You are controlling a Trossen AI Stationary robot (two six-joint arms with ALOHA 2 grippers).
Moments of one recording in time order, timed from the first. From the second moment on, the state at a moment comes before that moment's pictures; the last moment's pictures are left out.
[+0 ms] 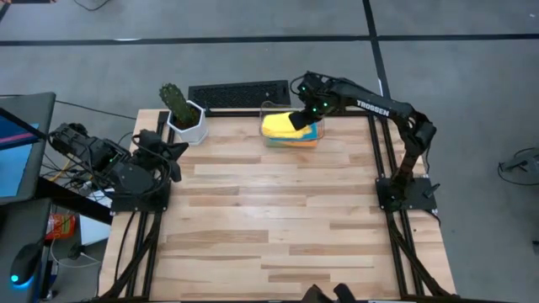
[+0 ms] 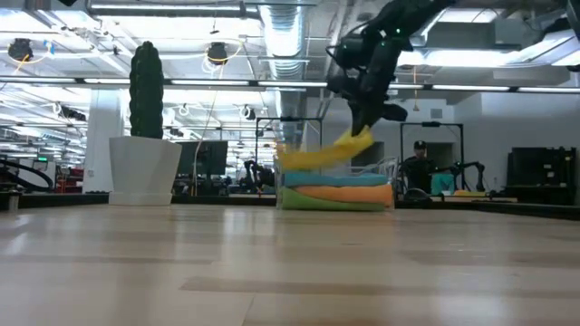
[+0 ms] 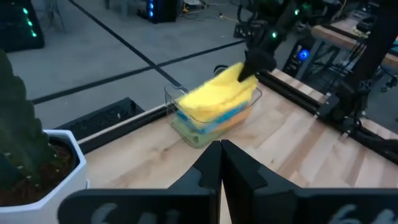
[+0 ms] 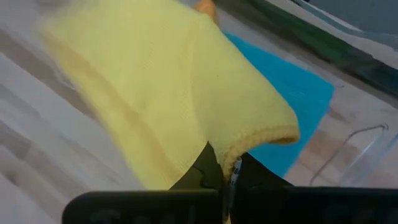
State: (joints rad) left arm -0.54 0.79 1.12 -1.18 -1.08 -1.03; right arm -0.63 1.79 1.57 -0.97 -0.11 0.36
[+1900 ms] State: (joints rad) left arm -0.43 0.20 0.37 -0.43 -0.75 -0.91; right arm -0.30 0.58 0.49 0.13 -0.29 0.23
